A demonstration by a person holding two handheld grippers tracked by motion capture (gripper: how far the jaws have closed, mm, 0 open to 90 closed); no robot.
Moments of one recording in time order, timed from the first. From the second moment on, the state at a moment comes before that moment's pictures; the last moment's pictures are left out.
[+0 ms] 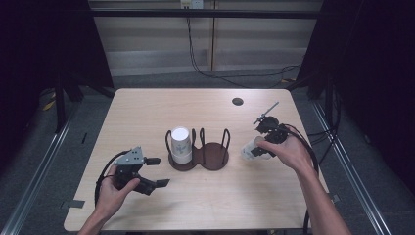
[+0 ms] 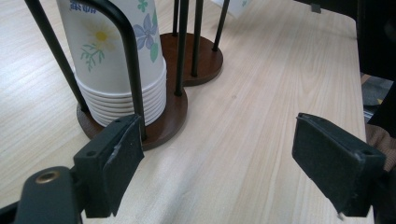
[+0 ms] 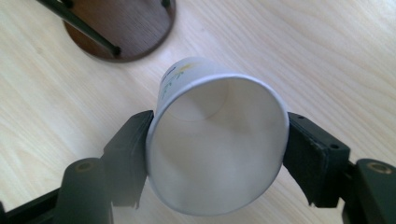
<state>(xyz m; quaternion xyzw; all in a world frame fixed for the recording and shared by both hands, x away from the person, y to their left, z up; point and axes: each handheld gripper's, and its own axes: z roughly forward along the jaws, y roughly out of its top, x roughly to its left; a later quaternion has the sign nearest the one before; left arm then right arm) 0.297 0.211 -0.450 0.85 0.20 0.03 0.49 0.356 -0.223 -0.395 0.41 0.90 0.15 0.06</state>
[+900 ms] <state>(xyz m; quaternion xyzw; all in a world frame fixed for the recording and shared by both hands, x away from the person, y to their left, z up) 0.297 0.210 -0.452 0.86 0.19 0.04 0.47 0.386 -0.224 -0.412 0.43 0.89 0.08 0.09</state>
